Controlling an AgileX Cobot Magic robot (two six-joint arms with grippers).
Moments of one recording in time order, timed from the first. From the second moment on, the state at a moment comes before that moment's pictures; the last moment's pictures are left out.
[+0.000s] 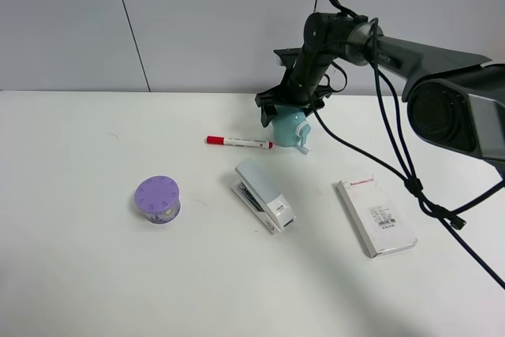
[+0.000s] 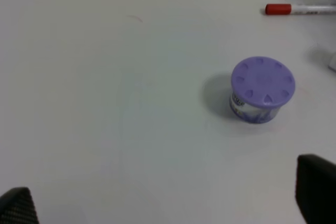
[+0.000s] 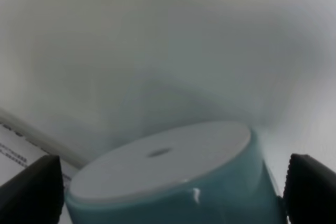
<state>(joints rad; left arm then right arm) -0.02 0.08 -0.51 -0.07 1.06 0.03 0.36 2.46 -2.11 0.18 1.02 -0.05</state>
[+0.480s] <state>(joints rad) -0.02 0.08 -0.51 -0.07 1.06 0.03 0.36 2.47 -2.12 0.10 1.08 -0.05</state>
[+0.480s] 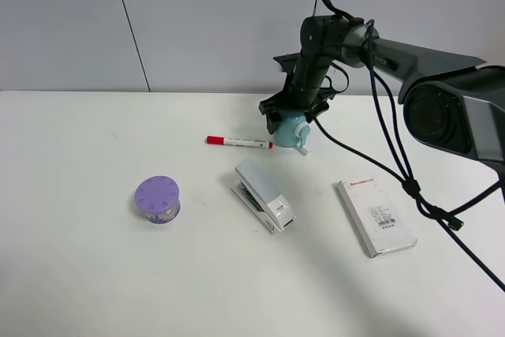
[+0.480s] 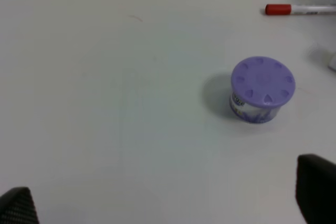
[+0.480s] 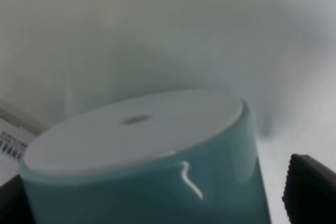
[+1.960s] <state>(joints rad) -0.02 0.08 -0.51 -0.07 1.06 0.03 0.36 2.49 -2.12 0.09 1.05 -0.08</state>
